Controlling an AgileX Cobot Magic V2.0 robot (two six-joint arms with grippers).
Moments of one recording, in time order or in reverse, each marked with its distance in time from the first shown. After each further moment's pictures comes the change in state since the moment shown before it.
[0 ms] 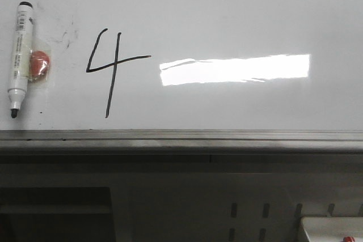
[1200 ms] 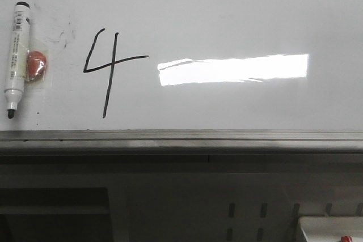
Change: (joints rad) left arm 0.004 0.000 0.000 -0.009 0.038 0.002; right arm -0.009 0.000 0.000 0.000 -0.008 0.000
